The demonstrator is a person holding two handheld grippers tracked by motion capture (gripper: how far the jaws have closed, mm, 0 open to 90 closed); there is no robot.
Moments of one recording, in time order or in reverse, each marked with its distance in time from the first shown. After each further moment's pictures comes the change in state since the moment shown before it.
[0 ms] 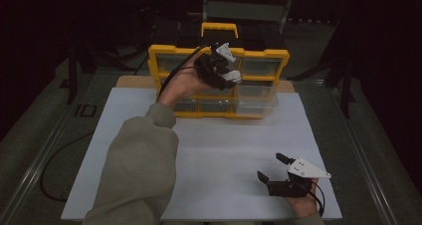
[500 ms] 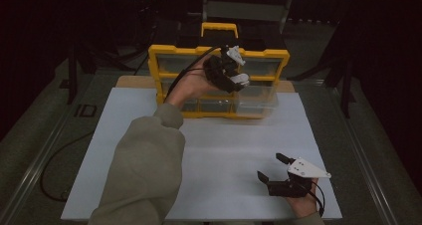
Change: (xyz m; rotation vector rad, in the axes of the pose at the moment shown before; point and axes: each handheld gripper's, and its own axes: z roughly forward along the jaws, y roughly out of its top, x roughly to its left) left arm -0.010 0.014 0.014 0.006 -0.028 0.025; right arm 0.000 0.000 0.000 -0.001 0.002 0.003
